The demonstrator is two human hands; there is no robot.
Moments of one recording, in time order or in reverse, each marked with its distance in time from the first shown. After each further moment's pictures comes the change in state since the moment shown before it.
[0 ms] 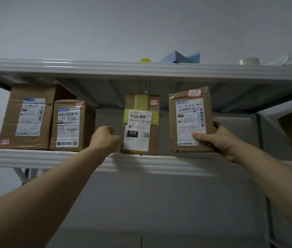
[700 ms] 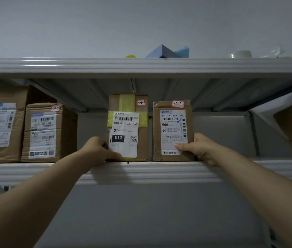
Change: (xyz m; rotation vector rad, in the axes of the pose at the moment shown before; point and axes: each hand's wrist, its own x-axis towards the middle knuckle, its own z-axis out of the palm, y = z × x) left_hand 0.034 -0.008 0.027 0.132 -0.253 -0.042; right_hand 0.045 0.031 0.016 -0.241 -0.073 0.114
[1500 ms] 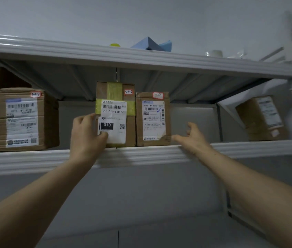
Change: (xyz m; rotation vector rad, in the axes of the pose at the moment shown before) left_hand -0.040 -0.006 0.015 -0.077 0.395 0.371; right_hand -0.059 0.013 0.005 -0.303 0.456 -0.045
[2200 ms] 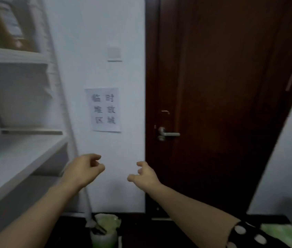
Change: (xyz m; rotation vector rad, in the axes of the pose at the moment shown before) left_hand -0.442 0.151 0.005 -0.472 -1.491 0.419; right_hand -0.568 0.067 -0.198 -0.227 0.516 1.039
